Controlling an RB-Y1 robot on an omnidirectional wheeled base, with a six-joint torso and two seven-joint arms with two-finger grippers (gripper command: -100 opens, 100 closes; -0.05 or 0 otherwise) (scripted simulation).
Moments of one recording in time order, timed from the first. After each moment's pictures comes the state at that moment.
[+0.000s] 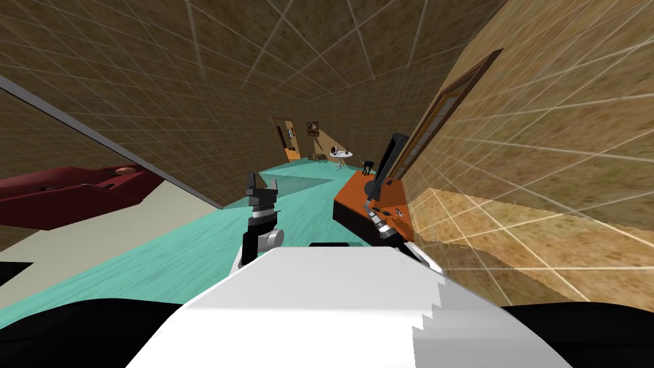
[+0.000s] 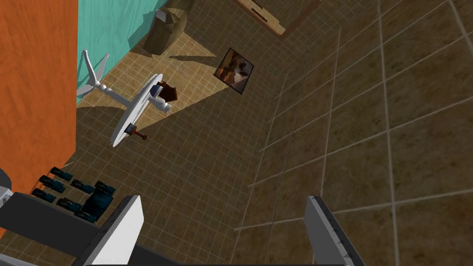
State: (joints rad) left arm 0.47 0.05 0.04 -2.30 0.11 -0.46 0.06; right arm 0.46 -0.59 0.15 -1.70 0.09 -0.51 0.06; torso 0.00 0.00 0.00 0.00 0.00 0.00
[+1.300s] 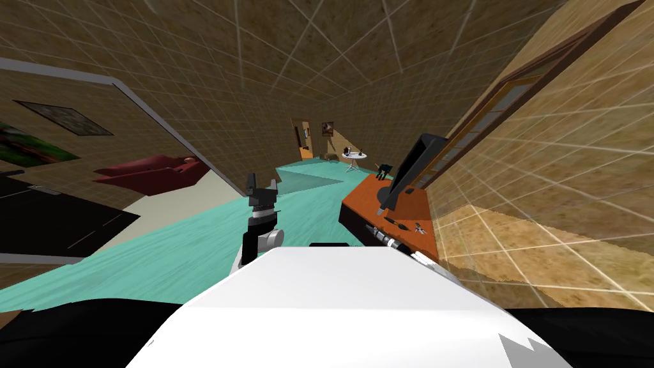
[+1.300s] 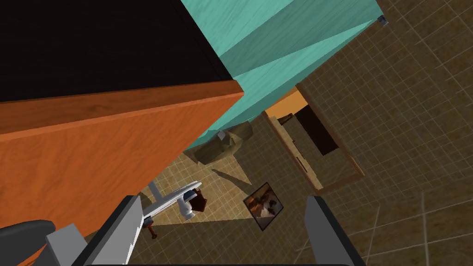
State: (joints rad) left arm 0.47 0.05 0.04 -2.30 0.11 -0.46 0.06; right arm 0.37 -0.77 0.36 -1.28 0.19 -0.47 0.17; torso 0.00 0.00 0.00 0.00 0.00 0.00
